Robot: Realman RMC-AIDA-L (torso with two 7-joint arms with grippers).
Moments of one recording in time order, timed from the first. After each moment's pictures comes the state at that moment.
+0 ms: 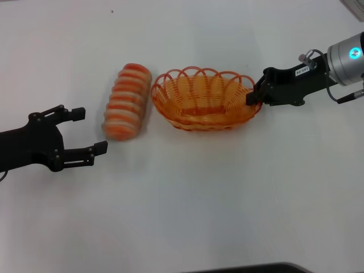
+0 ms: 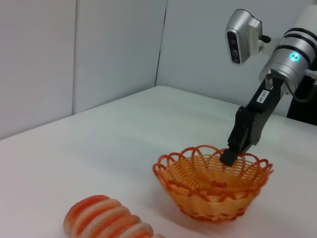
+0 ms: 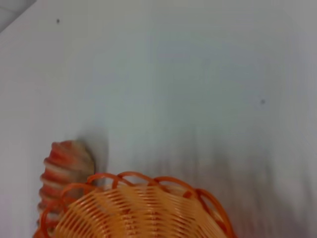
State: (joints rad) left arm -0.40 -2.11 0.63 0.70 2.09 1.59 -1.19; right arm 0.74 2.05 -0.61 -0.66 -2.59 -1.42 2.76
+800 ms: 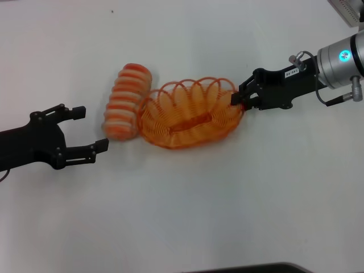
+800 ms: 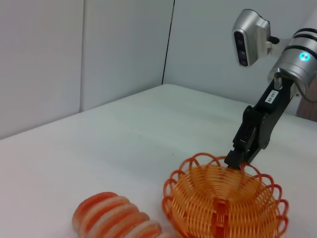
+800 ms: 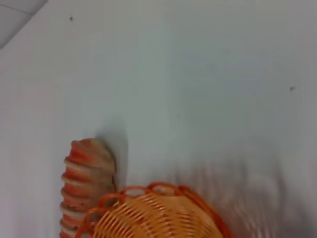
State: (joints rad) left arm -0.40 -2.12 0.63 0.70 2.09 1.56 -1.19; right arm 0.75 2.06 -0.60 -0.62 -2.55 -1.41 2.77
